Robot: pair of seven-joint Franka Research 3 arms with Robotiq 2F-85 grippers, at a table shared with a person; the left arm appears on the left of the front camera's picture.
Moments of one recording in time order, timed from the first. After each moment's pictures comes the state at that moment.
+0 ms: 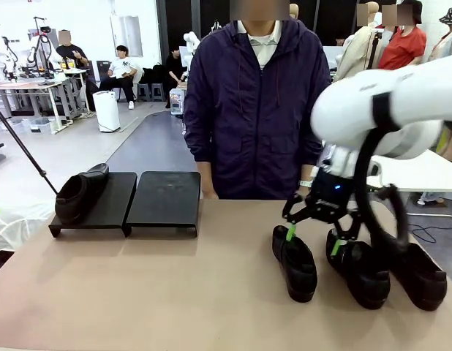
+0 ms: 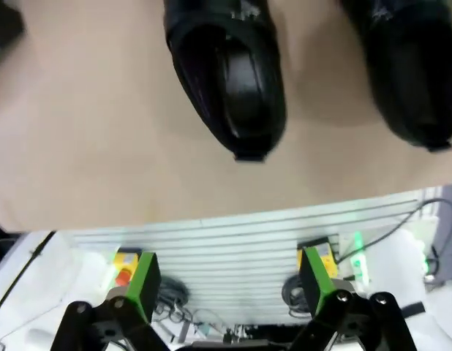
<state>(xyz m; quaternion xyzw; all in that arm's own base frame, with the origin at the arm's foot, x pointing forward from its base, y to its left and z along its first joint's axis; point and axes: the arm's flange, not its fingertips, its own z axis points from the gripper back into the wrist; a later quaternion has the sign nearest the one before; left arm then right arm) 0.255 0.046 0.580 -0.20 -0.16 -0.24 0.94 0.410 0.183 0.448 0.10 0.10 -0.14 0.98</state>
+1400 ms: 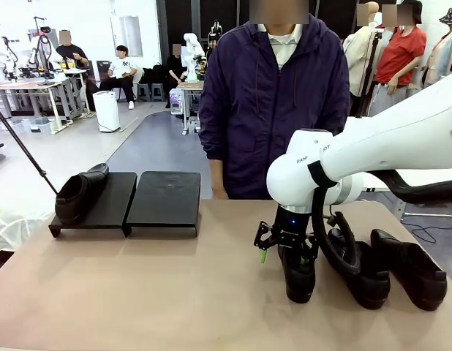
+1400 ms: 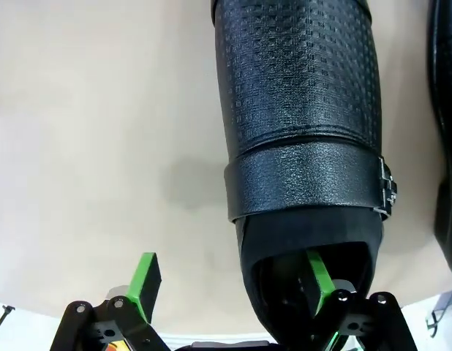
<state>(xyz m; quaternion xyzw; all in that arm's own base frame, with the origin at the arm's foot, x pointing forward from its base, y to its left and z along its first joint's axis) 0.255 0.046 0.580 -0.20 -0.16 -0.24 0.94 0.467 0.234 0.339 0.06 0.05 -0.12 0.99</state>
